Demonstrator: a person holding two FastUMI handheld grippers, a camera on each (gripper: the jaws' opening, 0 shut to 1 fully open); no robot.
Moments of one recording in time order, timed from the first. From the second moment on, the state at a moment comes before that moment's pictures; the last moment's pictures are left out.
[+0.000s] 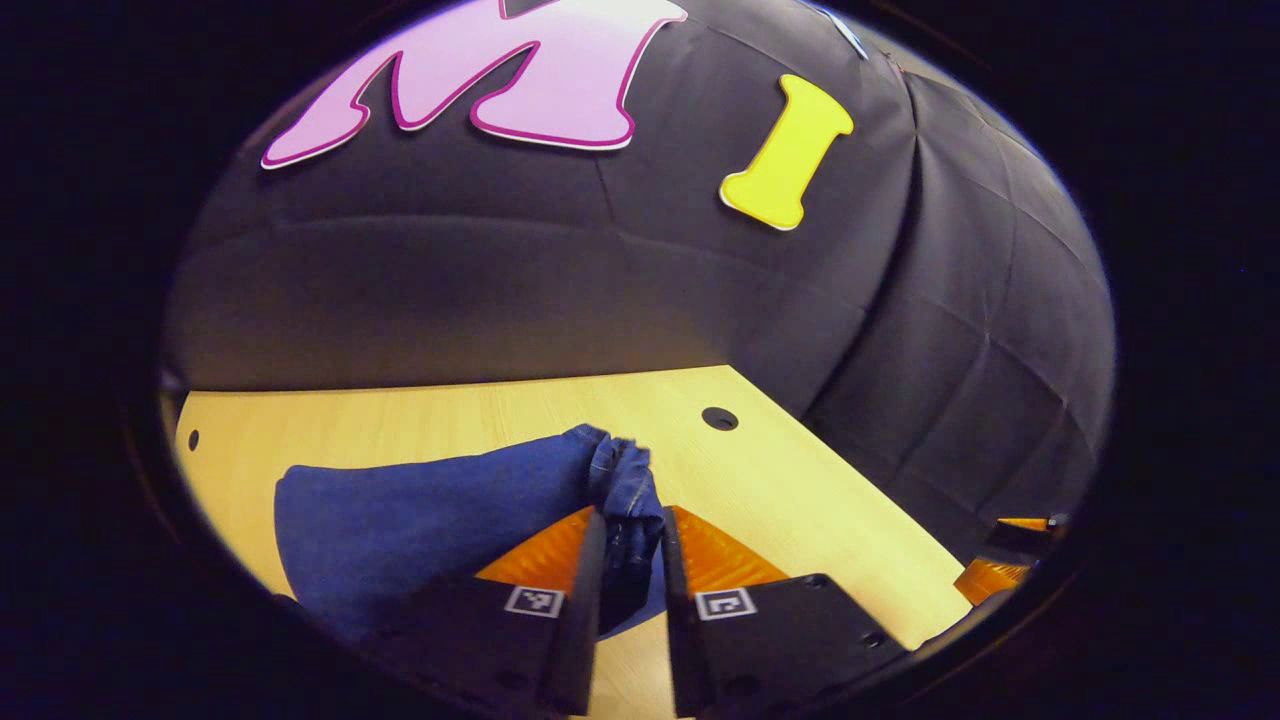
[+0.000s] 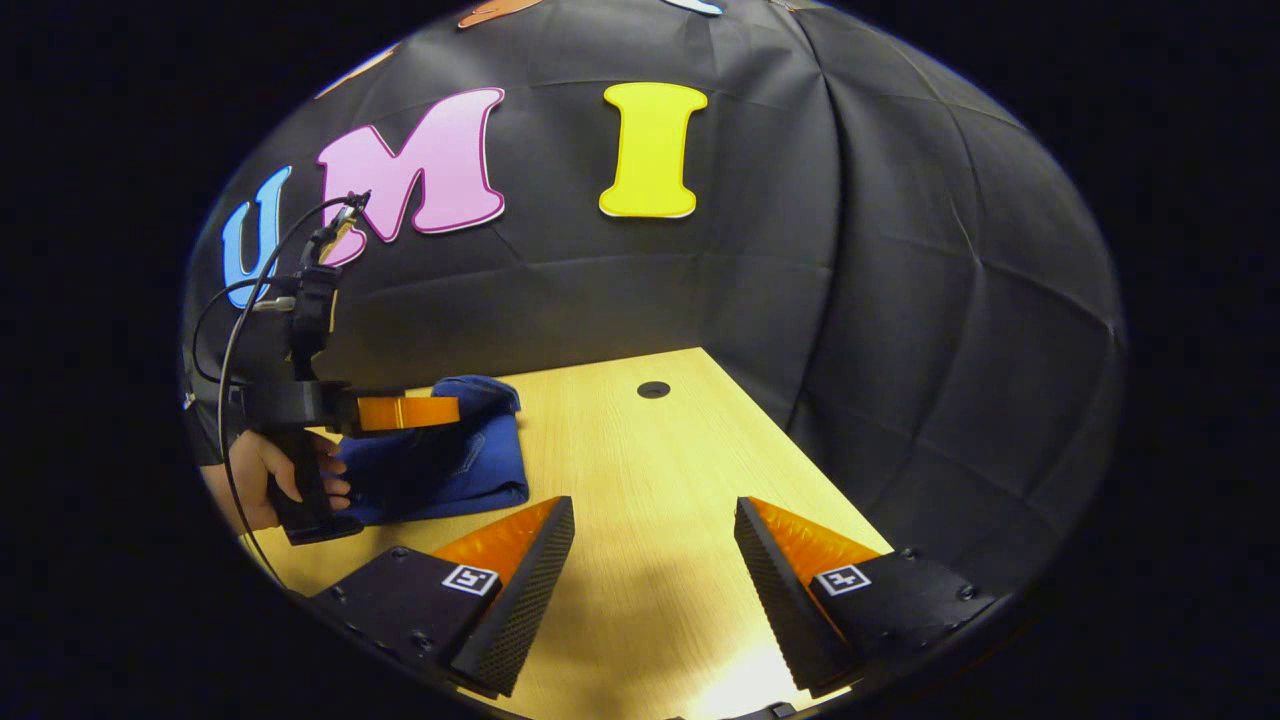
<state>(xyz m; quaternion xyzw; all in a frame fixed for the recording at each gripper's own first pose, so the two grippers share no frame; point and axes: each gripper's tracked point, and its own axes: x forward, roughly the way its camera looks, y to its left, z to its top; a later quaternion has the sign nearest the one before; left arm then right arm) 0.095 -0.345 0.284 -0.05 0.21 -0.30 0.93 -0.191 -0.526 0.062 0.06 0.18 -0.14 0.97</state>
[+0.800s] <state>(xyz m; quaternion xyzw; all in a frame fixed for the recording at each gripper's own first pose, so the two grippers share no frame) -0.163 -0.149 0.381 0.02 0.08 -0.20 0.98 -0.297 -0.417 0.167 0.04 0.13 -0.08 0.99</state>
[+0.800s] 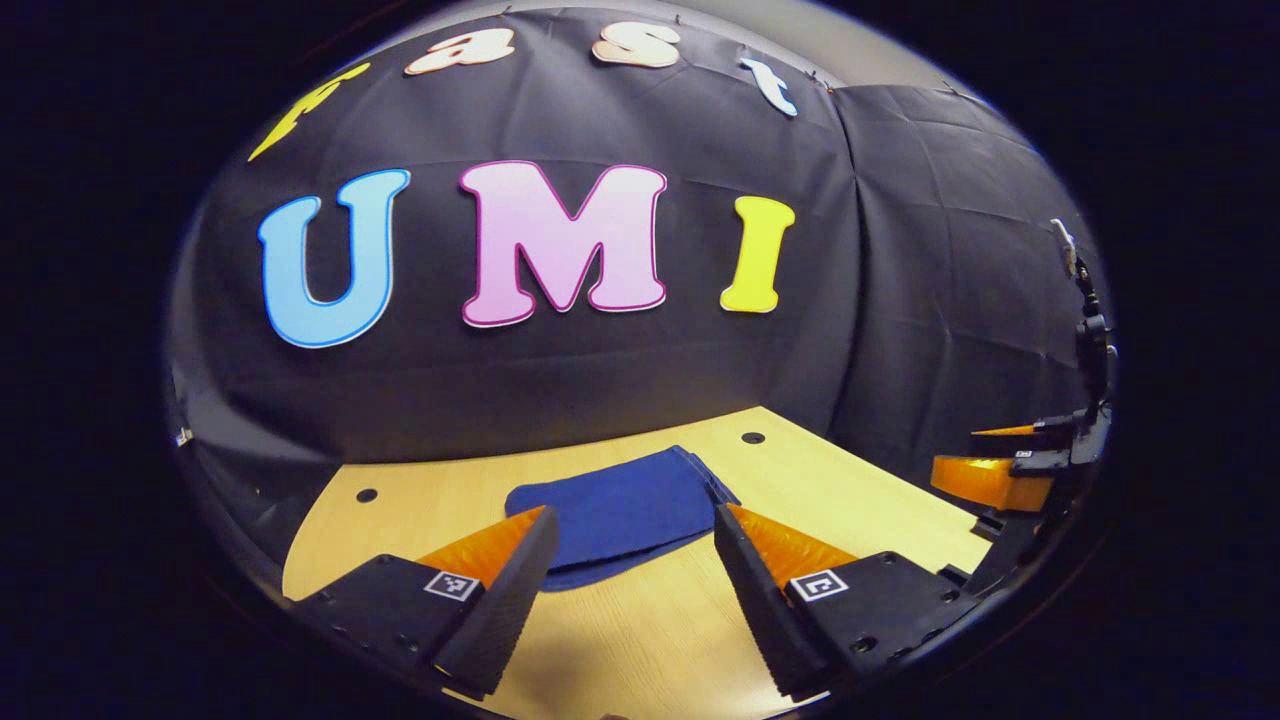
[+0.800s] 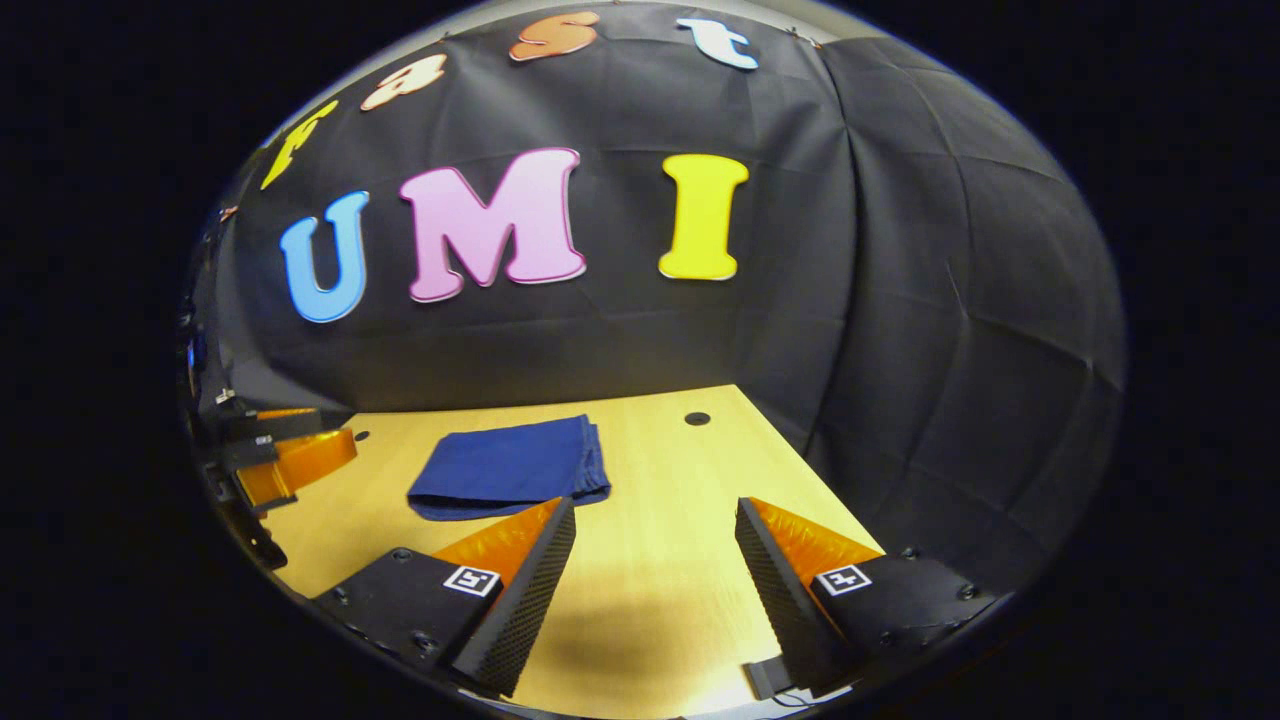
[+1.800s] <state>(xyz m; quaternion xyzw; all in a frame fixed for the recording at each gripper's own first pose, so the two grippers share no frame) -0.345 -0.018 0.455 -0.05 0.02 -0.09 0.99 -0.399 -0.241 0.247 0.02 0.06 0.07 1.00</state>
